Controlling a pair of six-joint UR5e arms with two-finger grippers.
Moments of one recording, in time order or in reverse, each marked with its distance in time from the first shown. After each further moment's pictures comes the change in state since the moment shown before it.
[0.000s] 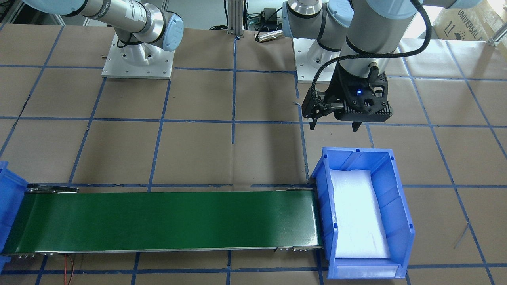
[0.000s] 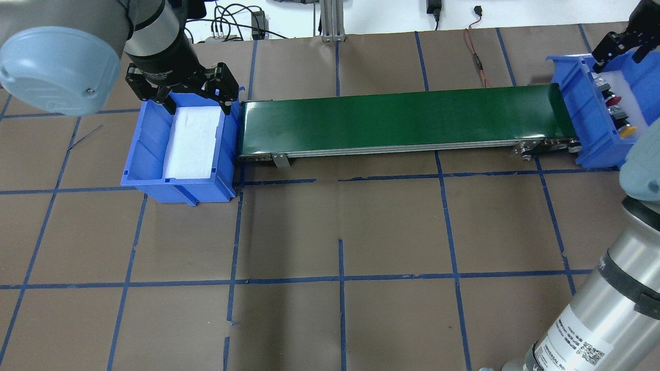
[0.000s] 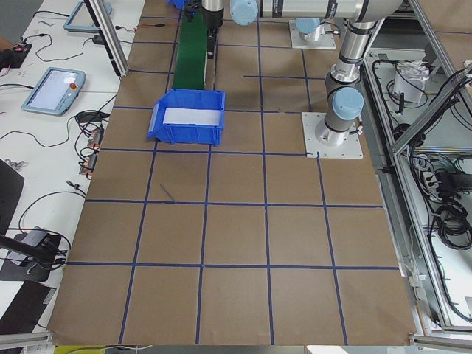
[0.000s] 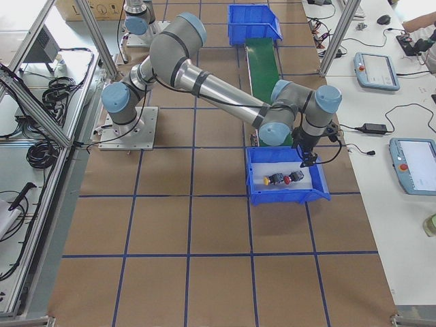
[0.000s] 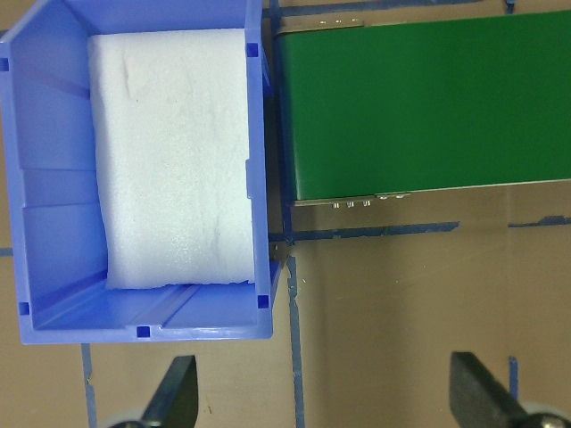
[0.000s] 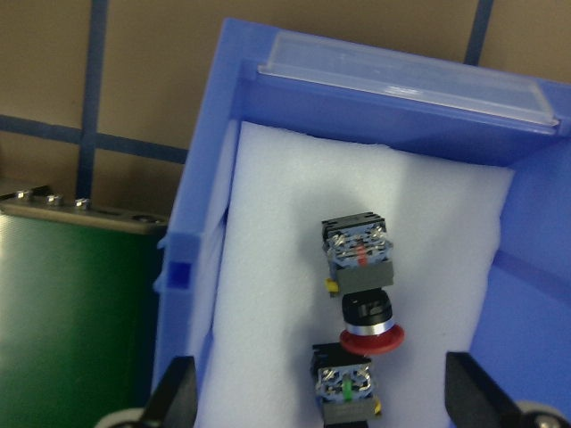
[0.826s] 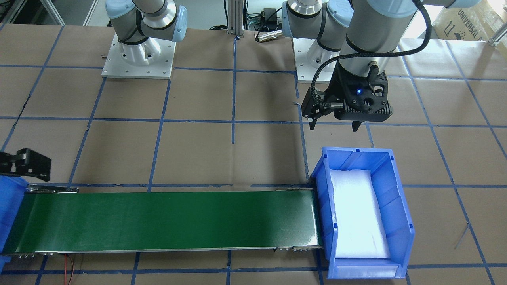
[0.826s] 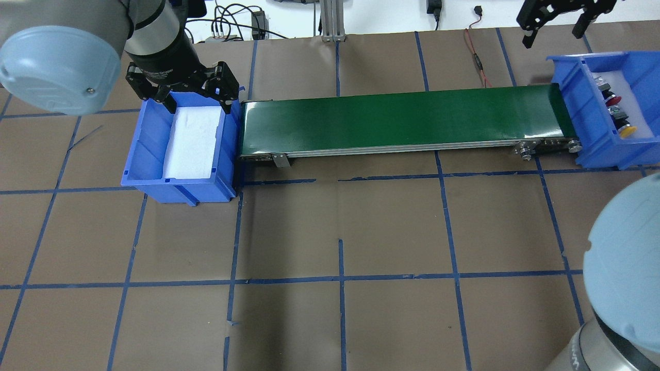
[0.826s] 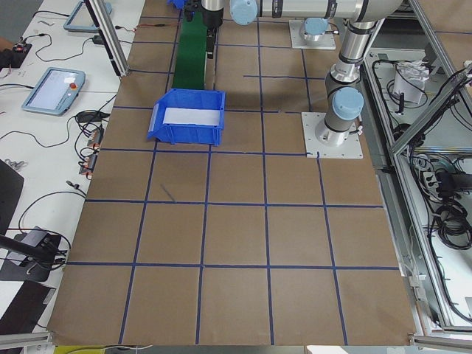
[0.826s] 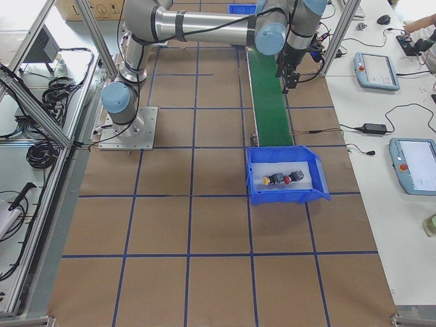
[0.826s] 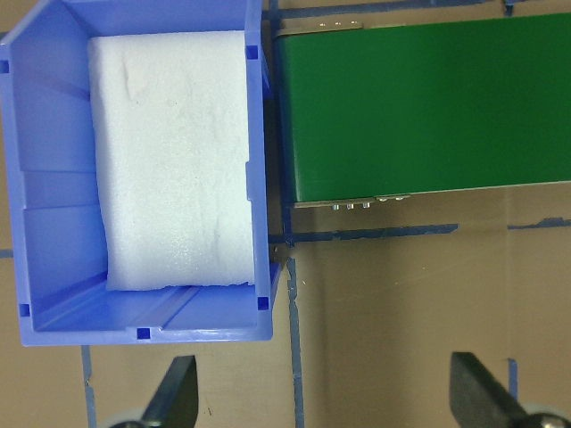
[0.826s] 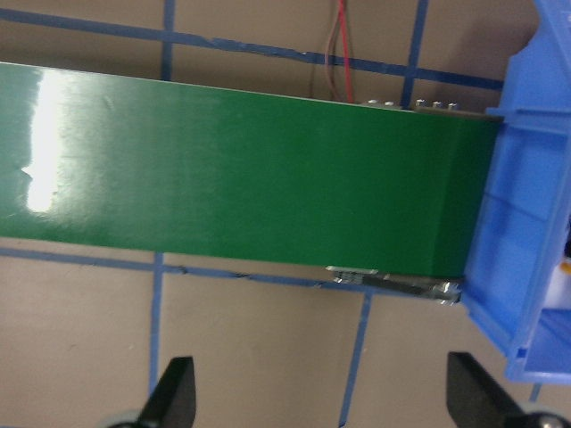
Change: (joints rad) left arm -0.001 -0.001 0.002 0.001 0.000 0.000; right arm 0.307 -0.262 0.018 0.352 -0.011 0.388
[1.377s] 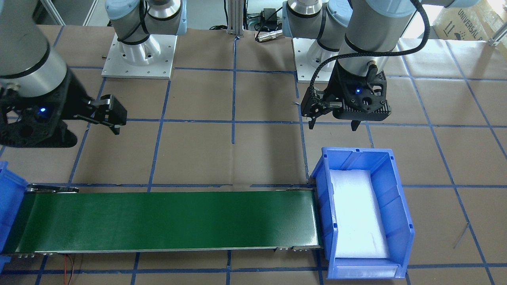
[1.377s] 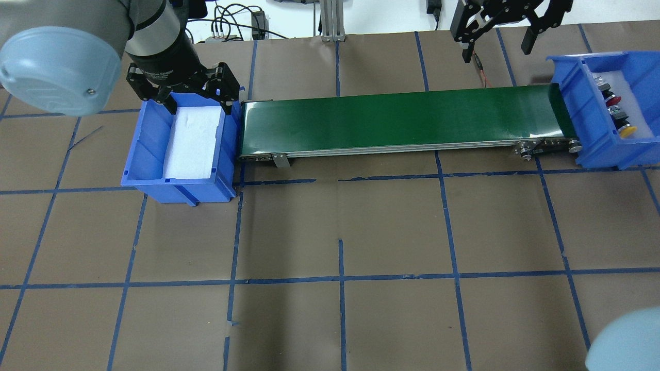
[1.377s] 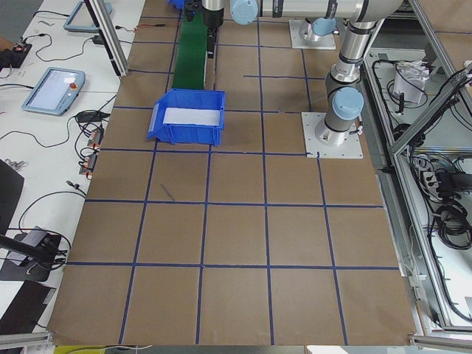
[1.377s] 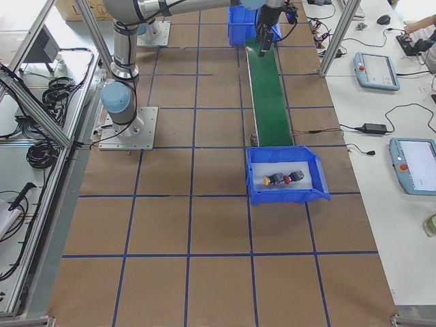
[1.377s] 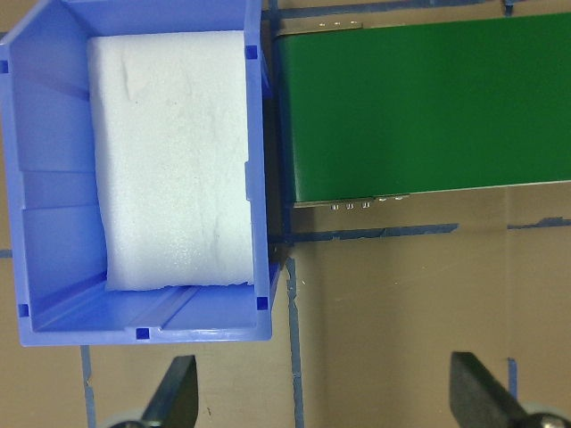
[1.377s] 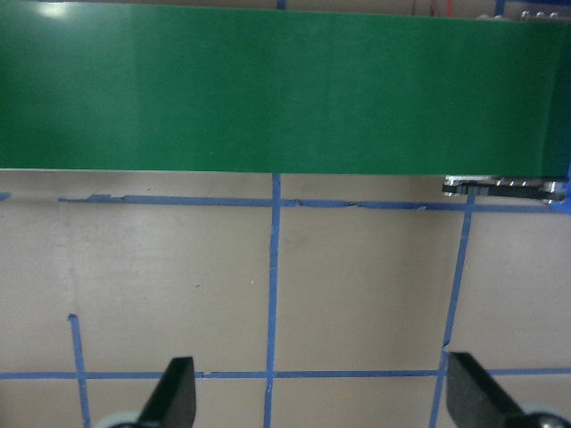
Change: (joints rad) left arm -0.002 0.001 -0.002 -0.002 0.000 0.000; right arm 0.198 -0.153 0.101 0.068 0.012 0.301
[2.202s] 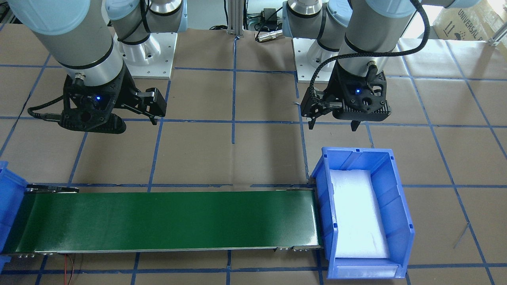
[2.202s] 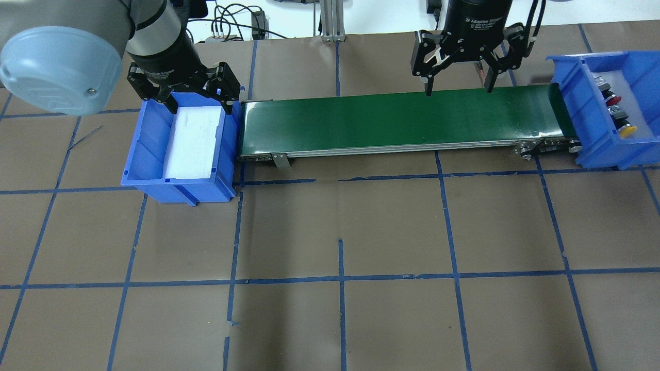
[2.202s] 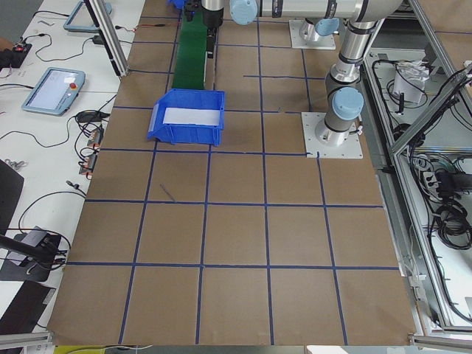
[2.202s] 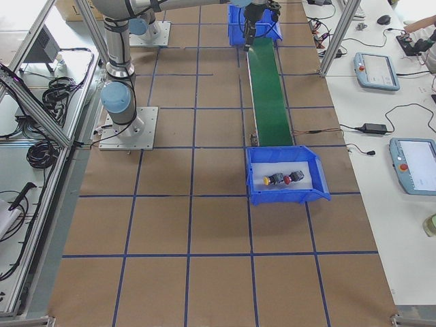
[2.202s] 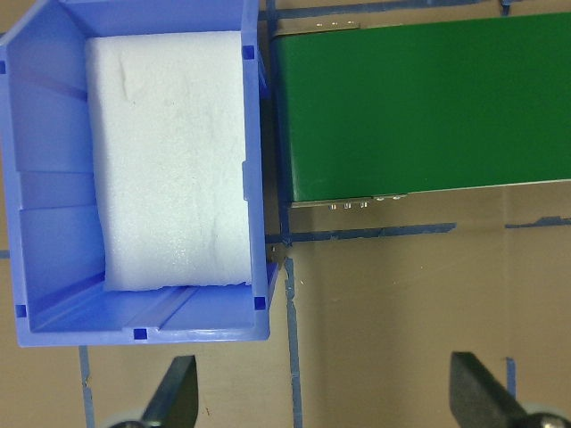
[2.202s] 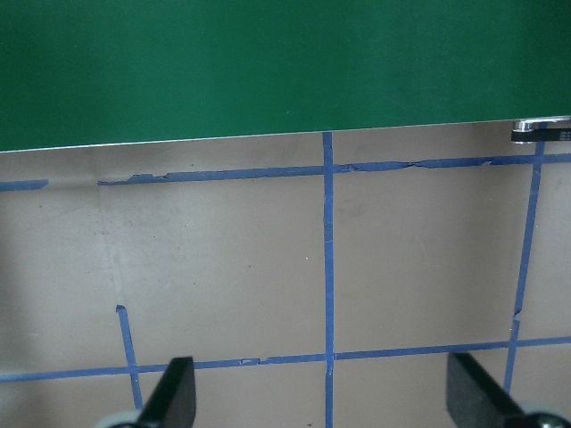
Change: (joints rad) left arm 0.000 -0.001 0.000 0.001 -0.001 0.000; right arm 0.053 -0.046 0.135 -0.076 0.038 0.113
